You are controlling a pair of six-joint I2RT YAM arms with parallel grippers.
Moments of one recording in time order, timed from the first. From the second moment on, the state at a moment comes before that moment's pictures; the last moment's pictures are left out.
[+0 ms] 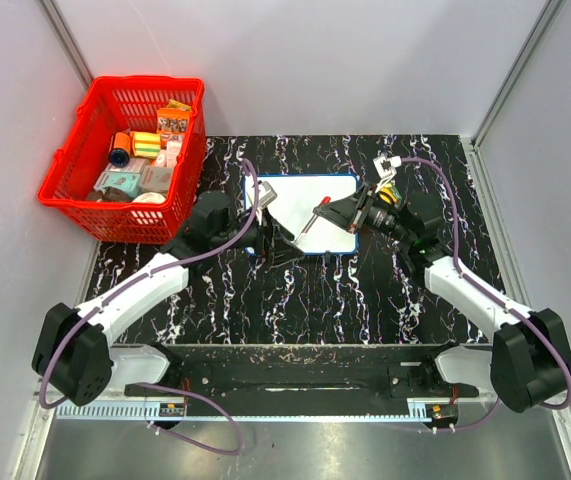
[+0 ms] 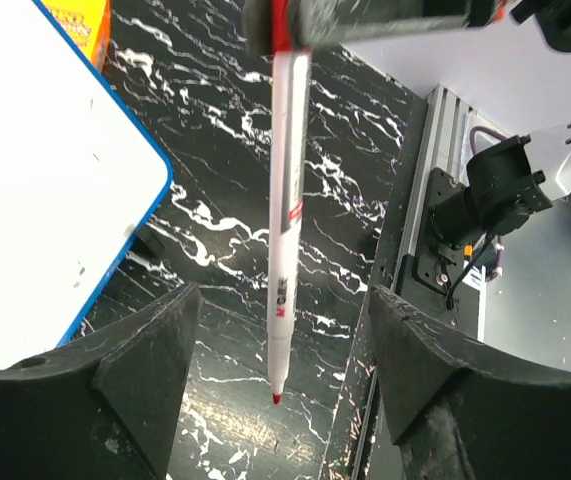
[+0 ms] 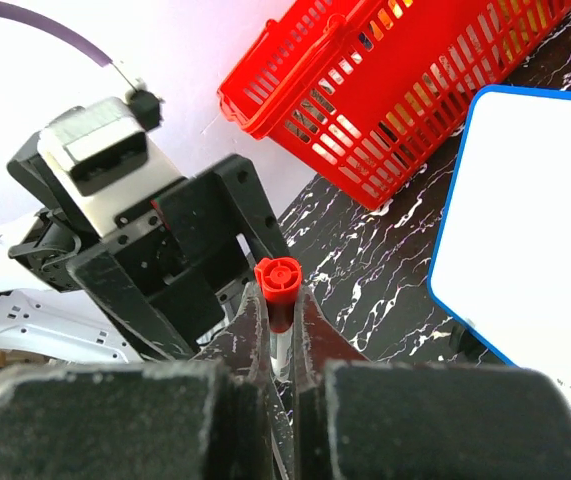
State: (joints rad) left arm -0.56 1.24 0.85 0.12 0.74 -0.24; right arm 0.40 1.24 0.73 0.63 -0.68 0.83
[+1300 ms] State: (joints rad) left arm -0.56 1.21 1.00 -0.15 0.91 -0.09; right arm 0.36 1.32 0.78 1.01 -1.02 1.07
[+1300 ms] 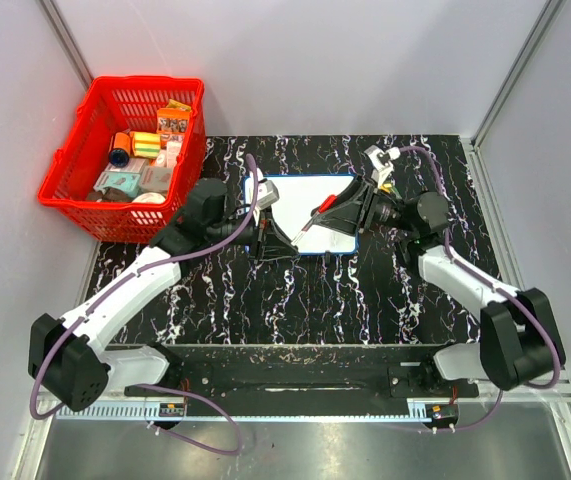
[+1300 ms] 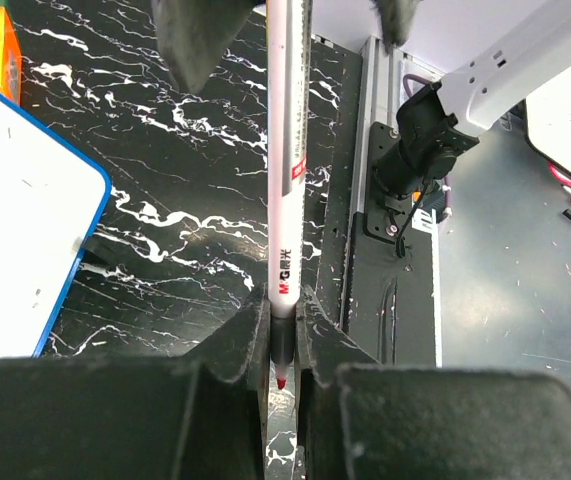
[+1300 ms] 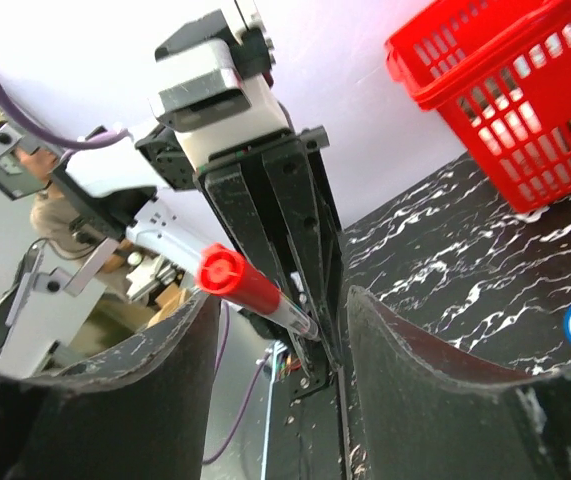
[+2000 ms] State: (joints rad) left arm -0.56 1.21 1.00 -0.11 0.91 -0.12; right arm 0.39 1.16 0.77 0.76 -0.90 0.89
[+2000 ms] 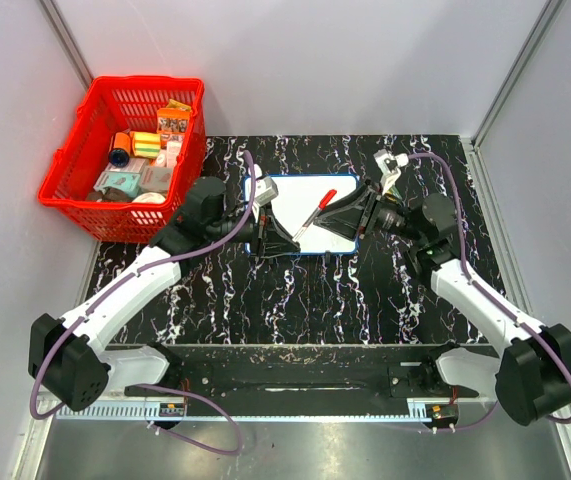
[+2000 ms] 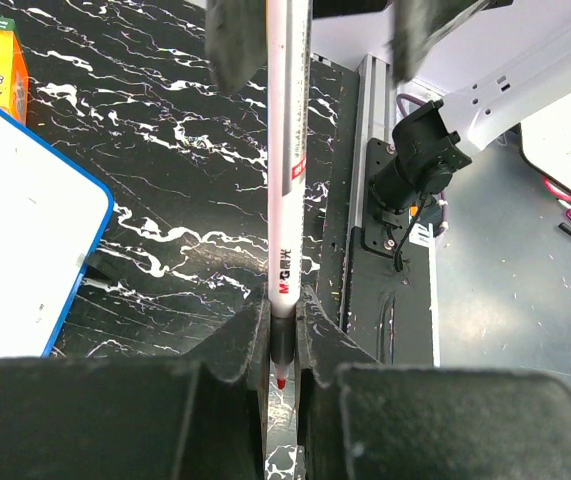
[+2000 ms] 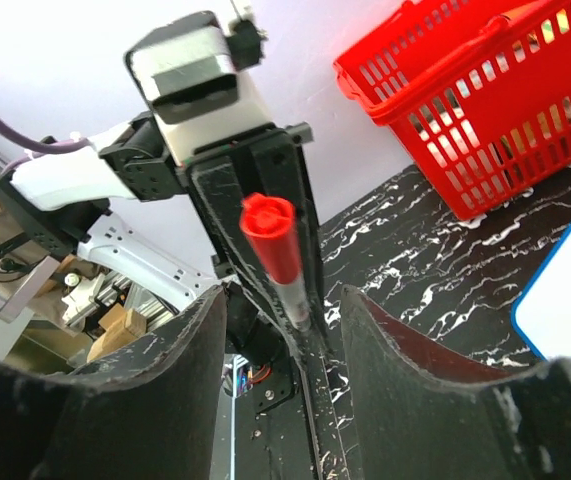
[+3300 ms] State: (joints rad) left arm -0.59 1.23 1.01 -0.10 0.90 -0.15; right arm 0.44 1.26 0.77 0.83 -0.91 0.93
